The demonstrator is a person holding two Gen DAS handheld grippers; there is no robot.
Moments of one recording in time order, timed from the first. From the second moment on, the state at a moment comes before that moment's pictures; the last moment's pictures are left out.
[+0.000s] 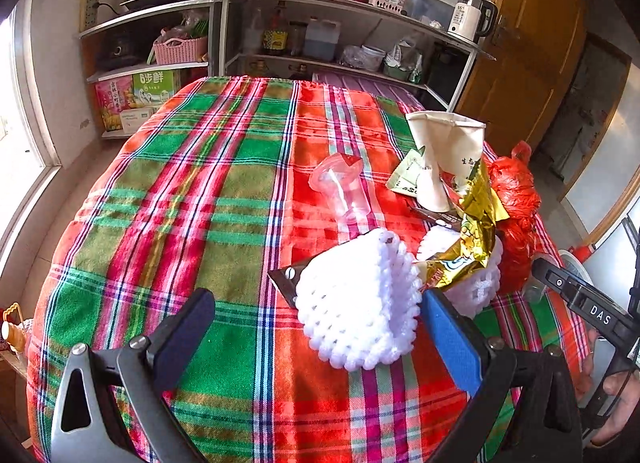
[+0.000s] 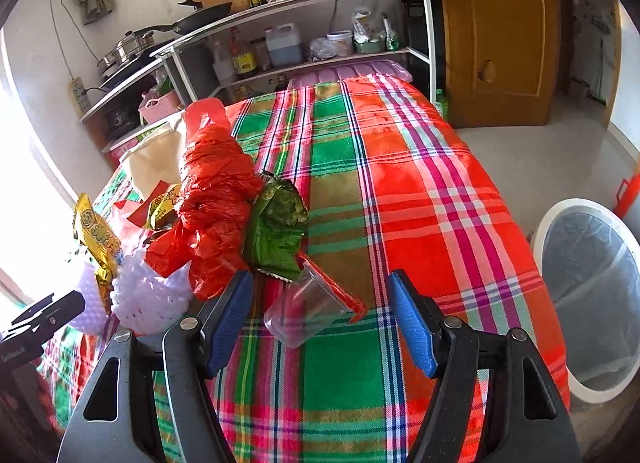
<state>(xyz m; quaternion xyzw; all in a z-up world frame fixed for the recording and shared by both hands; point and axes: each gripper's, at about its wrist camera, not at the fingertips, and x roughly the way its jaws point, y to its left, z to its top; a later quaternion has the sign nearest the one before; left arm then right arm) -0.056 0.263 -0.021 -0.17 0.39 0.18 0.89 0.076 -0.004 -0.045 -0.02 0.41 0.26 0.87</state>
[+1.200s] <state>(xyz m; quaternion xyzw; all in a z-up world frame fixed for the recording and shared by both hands) -0.056 0.212 0.019 -0.13 0.34 0.11 0.92 0.058 -0.048 -0.025 0.03 0.37 0.28 0.89</state>
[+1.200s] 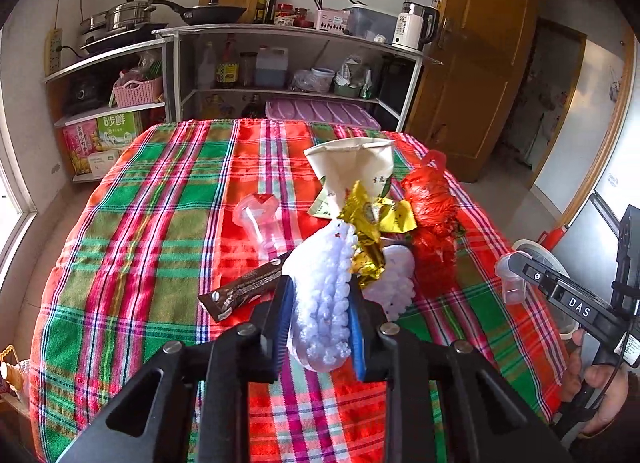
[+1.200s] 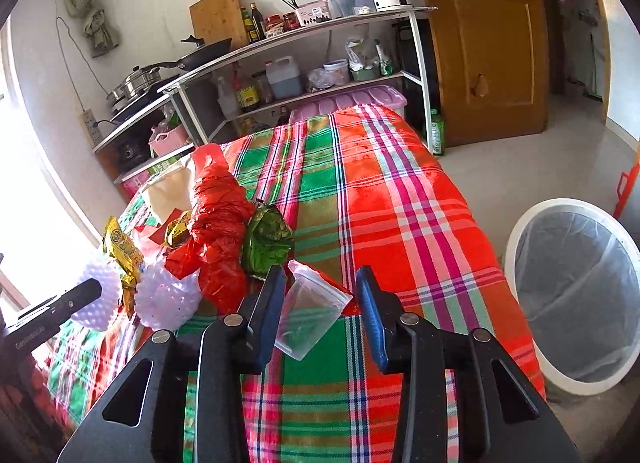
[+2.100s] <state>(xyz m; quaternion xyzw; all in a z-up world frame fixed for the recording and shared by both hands) 0.063 0.023 0.047 -0.06 0.35 -0.13 0.93 0.070 -0.231 0.008 0.09 0.32 0.13 0.93</state>
